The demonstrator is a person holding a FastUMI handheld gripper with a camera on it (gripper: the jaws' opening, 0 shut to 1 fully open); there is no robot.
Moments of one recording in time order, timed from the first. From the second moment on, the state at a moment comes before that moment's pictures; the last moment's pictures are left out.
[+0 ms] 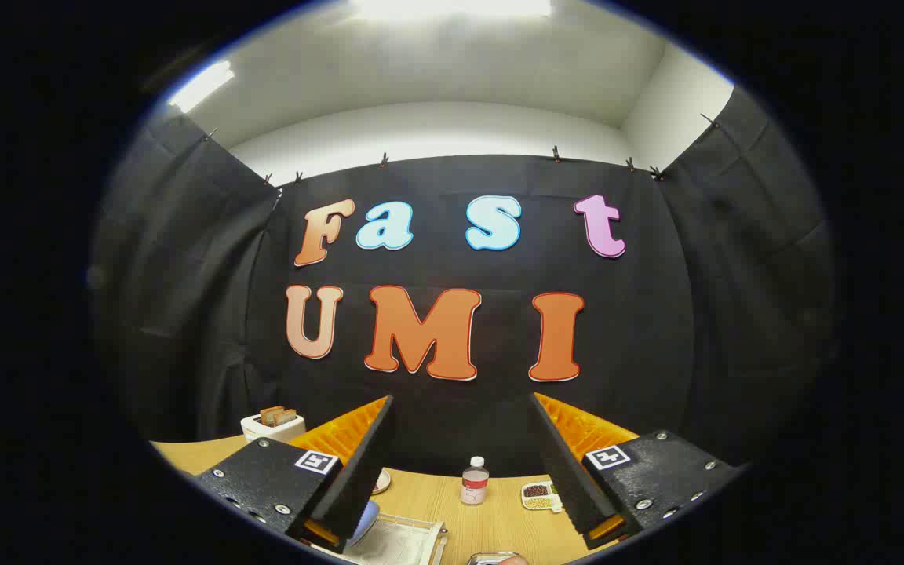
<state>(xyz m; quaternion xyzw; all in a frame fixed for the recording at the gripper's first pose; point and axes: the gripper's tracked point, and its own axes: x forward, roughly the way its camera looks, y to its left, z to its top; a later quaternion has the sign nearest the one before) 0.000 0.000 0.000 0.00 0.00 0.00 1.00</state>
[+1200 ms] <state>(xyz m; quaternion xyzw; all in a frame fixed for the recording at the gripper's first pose) -0.006 0.013 -0.020 0.00 0.04 0.01 1.00</state>
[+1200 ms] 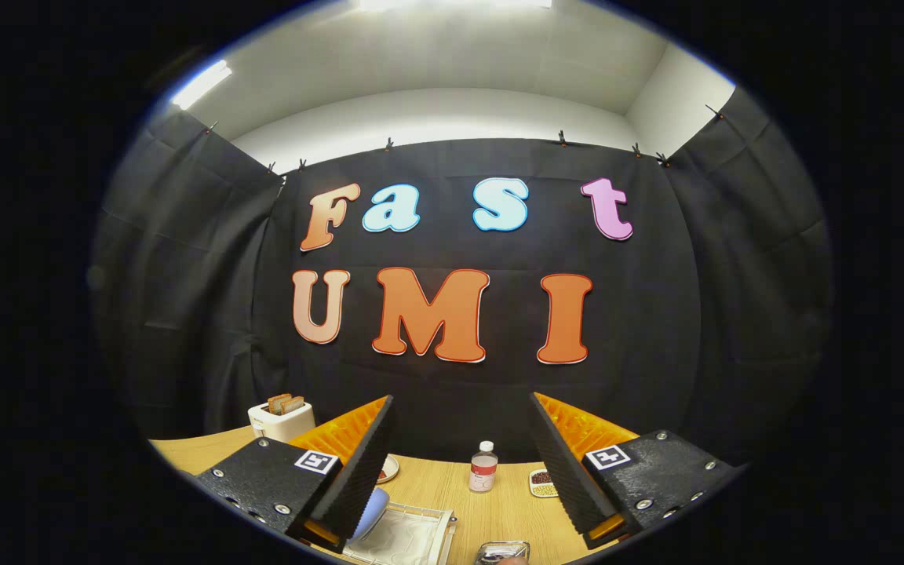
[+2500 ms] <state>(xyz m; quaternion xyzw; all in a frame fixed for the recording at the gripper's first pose) -0.012 0.087 -0.166 0.08 0.30 0.07 0.95</state>
